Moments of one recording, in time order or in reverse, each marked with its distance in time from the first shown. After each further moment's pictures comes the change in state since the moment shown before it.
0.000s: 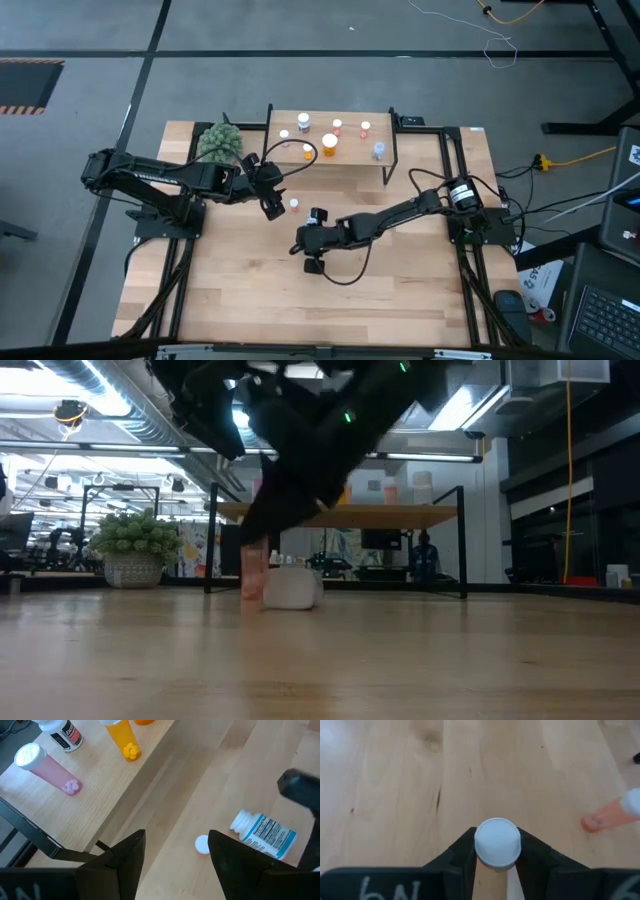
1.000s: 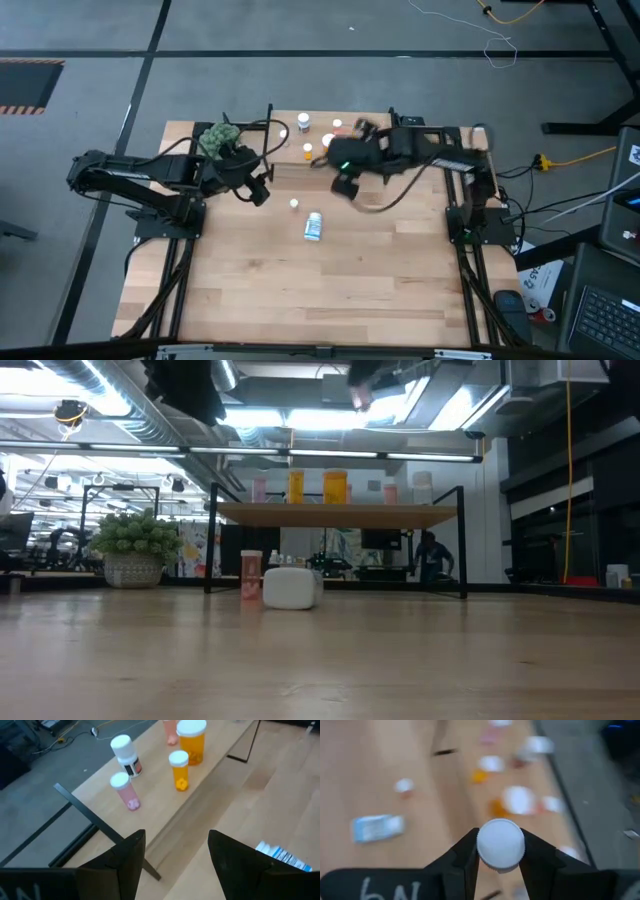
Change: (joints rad) left arm 0.000 -0.200 0.002 -0.050 -0.152 -0.004; right arm -0.217 -0.157 0.863 -1.260 0.255 -0.035
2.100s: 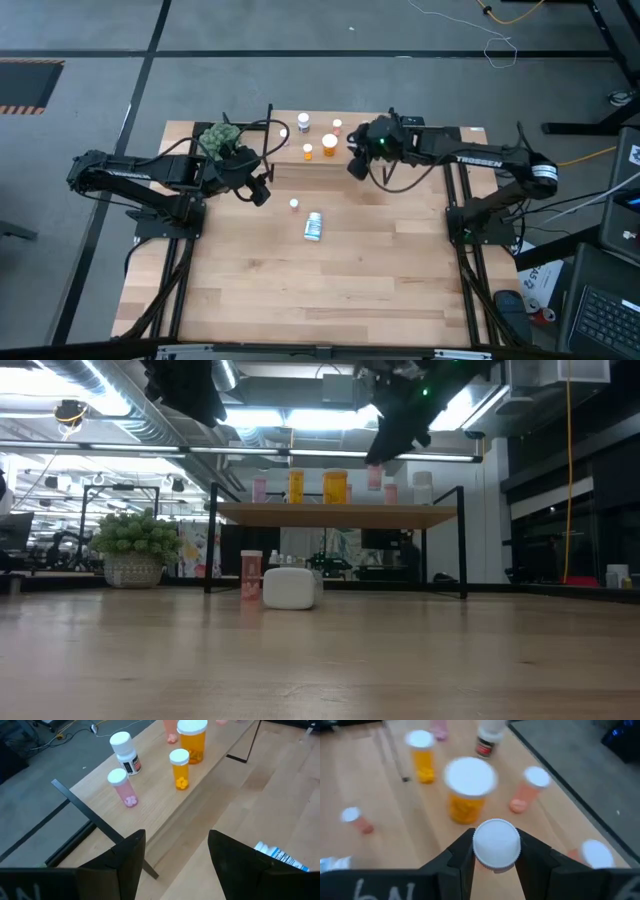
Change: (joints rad) left arm 0.000 0.005 0.000 -0.003 0.004 -0.027; right arm -0.312 -0.482 -1.117 1.030 -0.253 -0.120
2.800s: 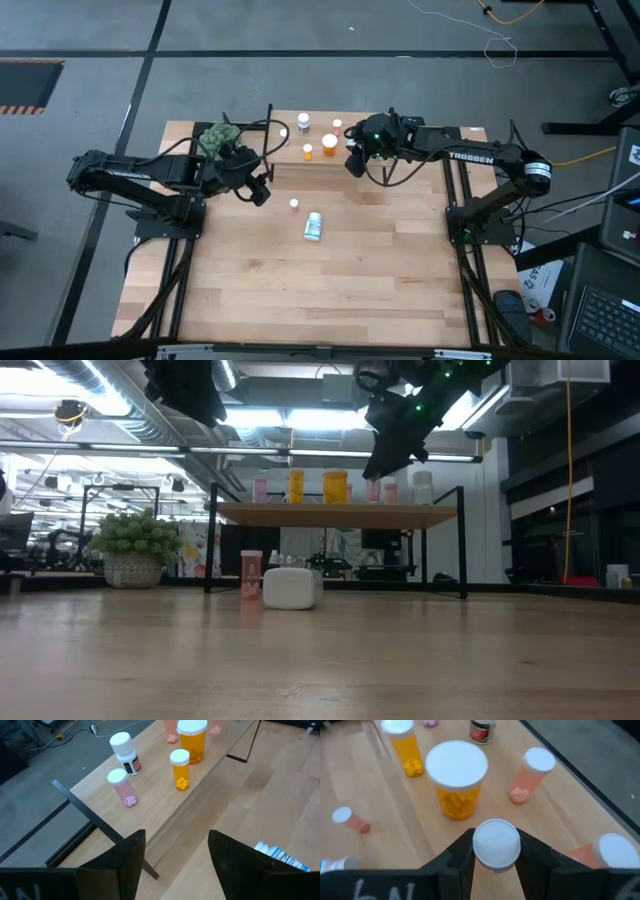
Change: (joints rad) left arm 0.000 0.000 0.000 0.001 0.000 0.004; right arm -0.046 0.051 0.002 0.007 -0.066 0.036
